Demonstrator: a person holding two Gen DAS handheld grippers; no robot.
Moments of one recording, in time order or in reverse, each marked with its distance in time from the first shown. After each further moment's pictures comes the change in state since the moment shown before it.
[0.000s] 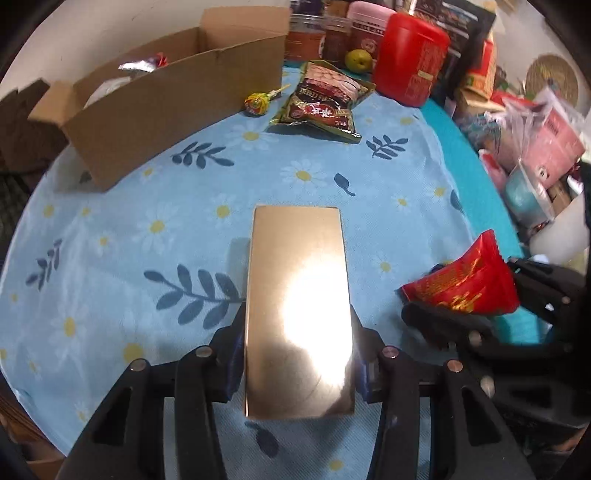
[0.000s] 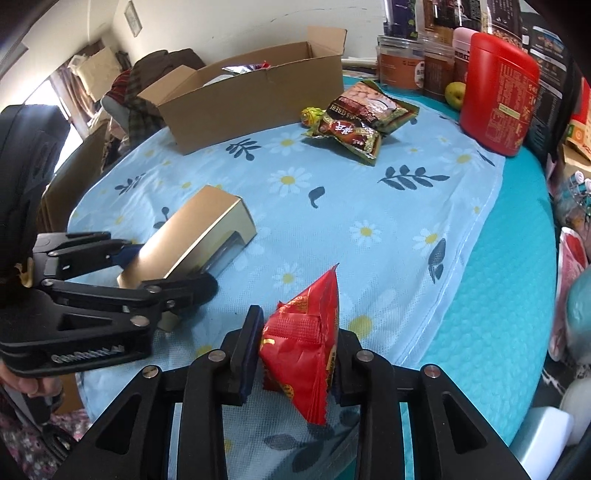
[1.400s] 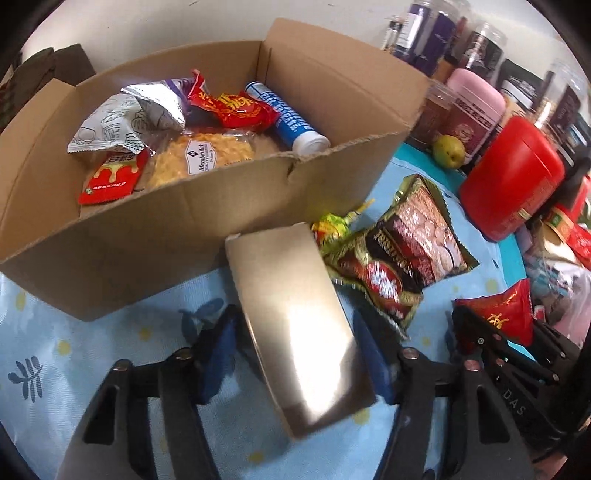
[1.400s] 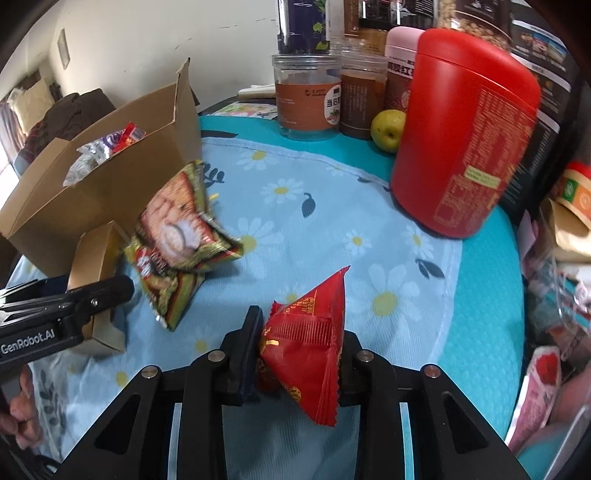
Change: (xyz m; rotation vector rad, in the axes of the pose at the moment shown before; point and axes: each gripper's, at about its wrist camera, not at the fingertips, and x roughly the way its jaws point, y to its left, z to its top) left arm 0.054 0.049 0.125 -0.264 -0.099 0.019; right arm 0.052 -0.098 0.112 0.140 -0.070 -0.225
